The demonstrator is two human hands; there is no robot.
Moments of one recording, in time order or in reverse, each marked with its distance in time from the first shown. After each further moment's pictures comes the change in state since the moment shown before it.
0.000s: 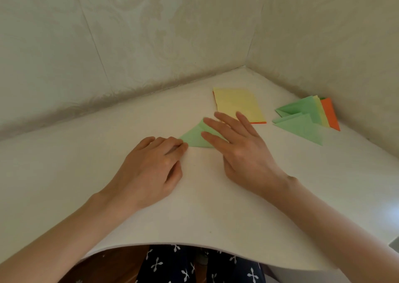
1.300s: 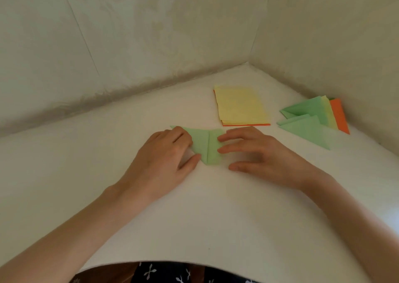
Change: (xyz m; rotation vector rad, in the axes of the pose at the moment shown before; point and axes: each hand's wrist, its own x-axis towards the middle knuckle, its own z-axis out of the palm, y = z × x) left_hand 0.034 0.008 0.008 -0.136 0.055 -0.043; right_hand -0.015 0.052 -0.006 0.714 -0.293 0.146
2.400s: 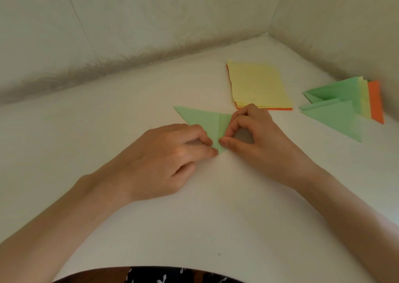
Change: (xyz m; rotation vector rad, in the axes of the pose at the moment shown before) left_hand -0.007 -0.013 -0.011 -0.224 -0.100 0.349; right_hand 0.032 -0.022 0.031 0.061 0.127 0.320
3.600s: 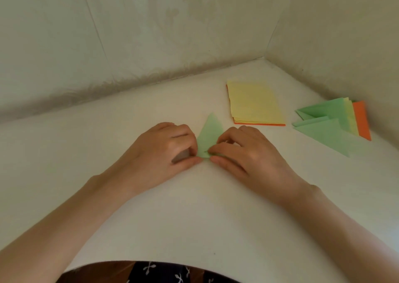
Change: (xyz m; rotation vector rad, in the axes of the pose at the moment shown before) left_hand 0.001 -0.011 0.001 0.082 0.135 -0.149; right_hand -0.007 0.003 0.003 -0.452 0.117 -0.543
